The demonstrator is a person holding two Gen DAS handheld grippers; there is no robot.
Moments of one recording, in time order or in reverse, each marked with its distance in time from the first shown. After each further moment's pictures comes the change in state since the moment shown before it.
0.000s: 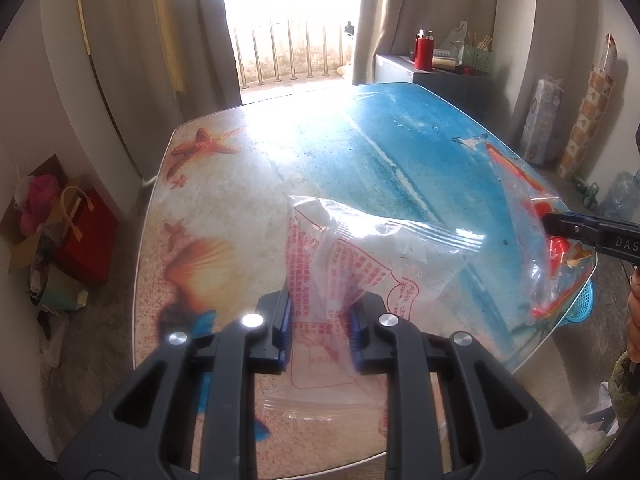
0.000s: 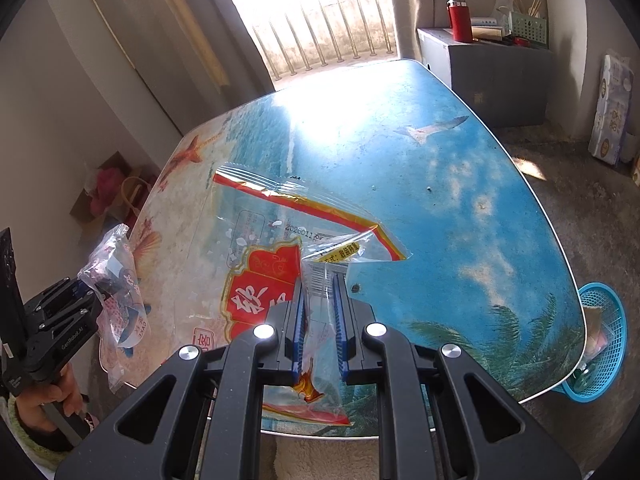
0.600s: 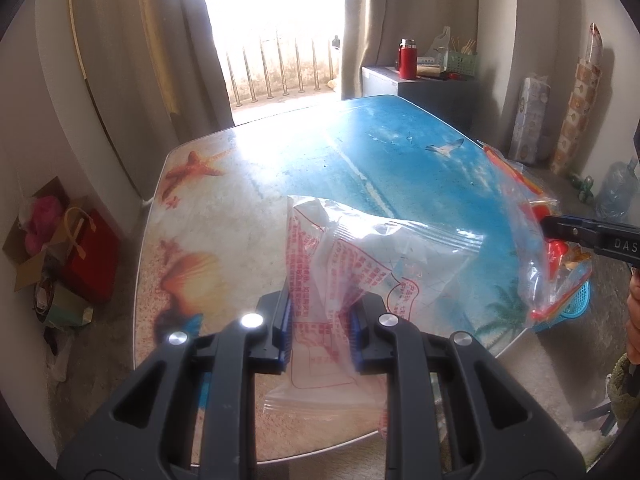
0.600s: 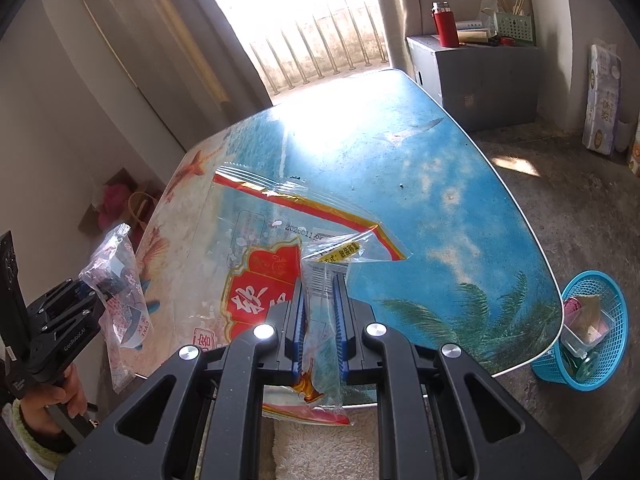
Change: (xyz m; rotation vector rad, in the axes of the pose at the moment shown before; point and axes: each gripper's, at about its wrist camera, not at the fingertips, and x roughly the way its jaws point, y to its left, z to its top) left arm -0.032 -0.036 -0.002 0.049 -0.055 0.010; right arm -0.033 -0.026 -0.017 0.042 -0.056 0.025
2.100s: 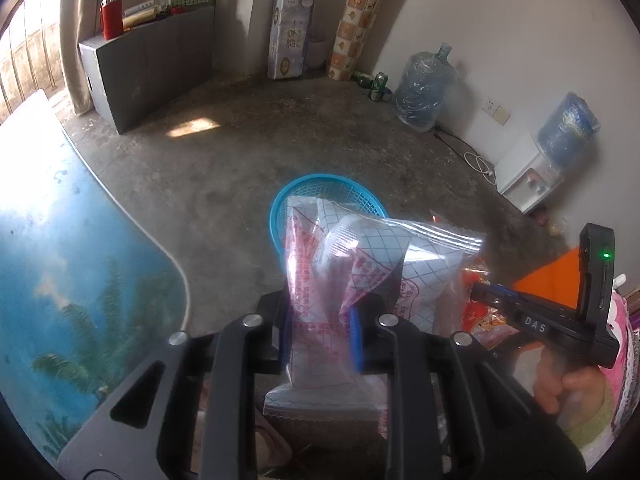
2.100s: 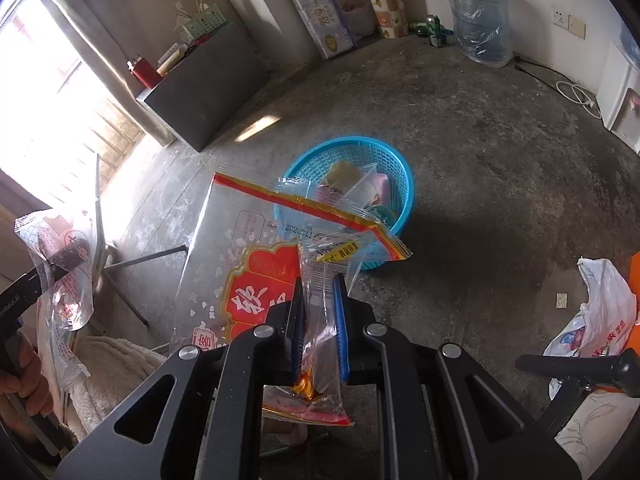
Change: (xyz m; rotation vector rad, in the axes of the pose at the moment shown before) left arm 0.095 -0.390 0.006 0.376 0.273 -0.723; right arm -0.136 -0.314 -0.196 0.721 -0.097 -0.471
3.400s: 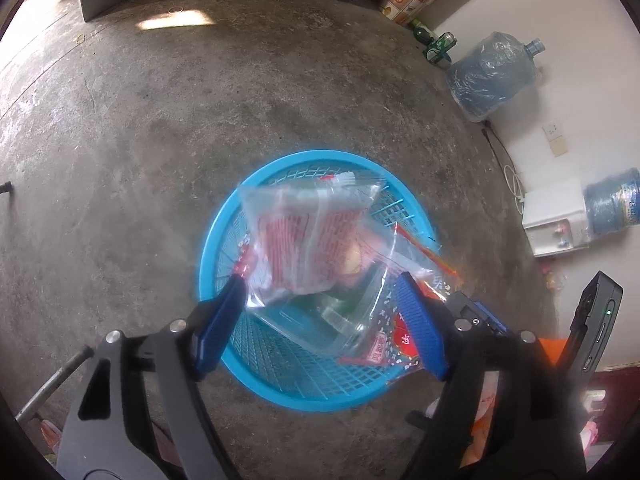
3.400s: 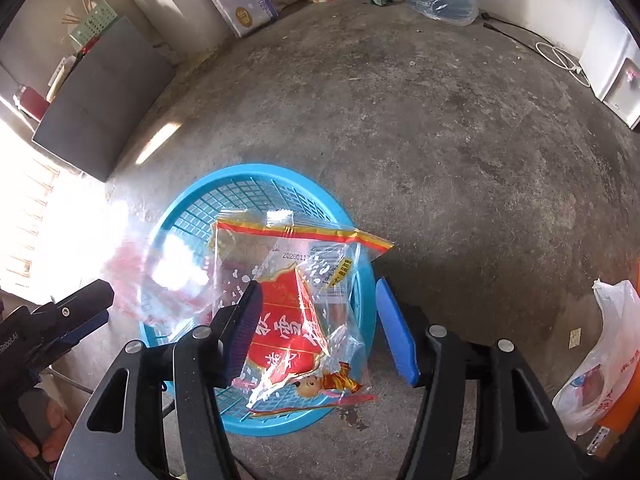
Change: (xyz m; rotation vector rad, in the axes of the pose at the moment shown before) left arm 0.295 0.045 0.087 -0.302 0.222 -0.063; right arm 0.213 -0.072 0.122 0.135 0.064 -0.154
